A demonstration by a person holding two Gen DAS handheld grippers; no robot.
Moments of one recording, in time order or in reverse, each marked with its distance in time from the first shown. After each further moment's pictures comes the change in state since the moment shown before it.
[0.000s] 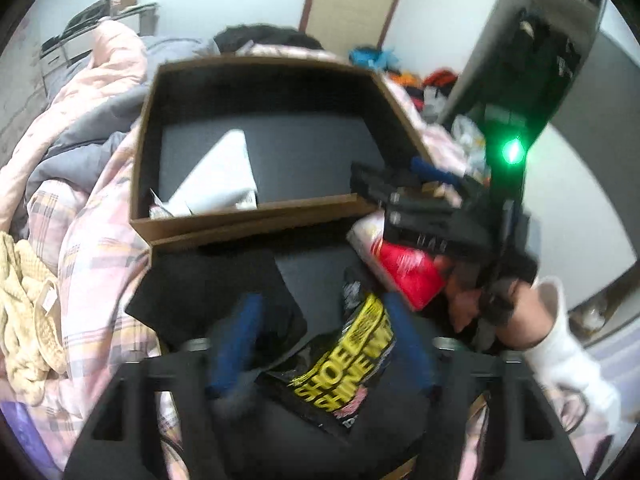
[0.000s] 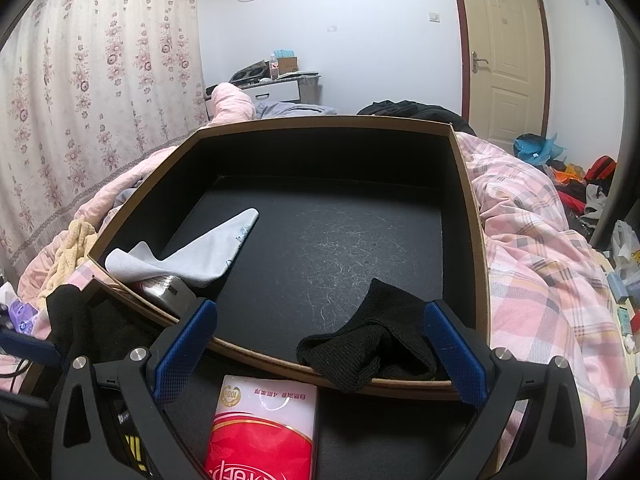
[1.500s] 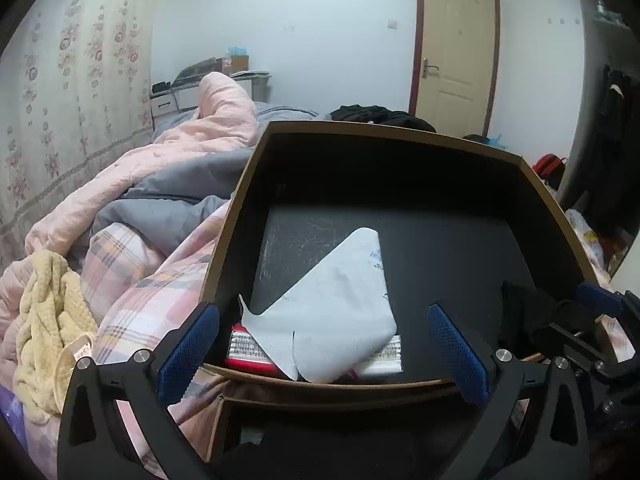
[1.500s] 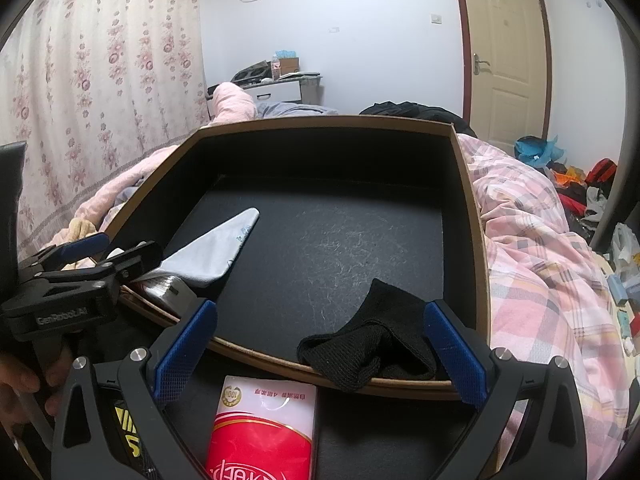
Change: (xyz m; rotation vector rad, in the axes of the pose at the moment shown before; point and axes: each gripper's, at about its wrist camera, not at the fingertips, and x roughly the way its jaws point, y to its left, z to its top) left arm 0.069 0.054 0.035 -0.105 -0.342 0.414; right arm 0.002 0.002 0.001 -0.009 -0.002 -0.003
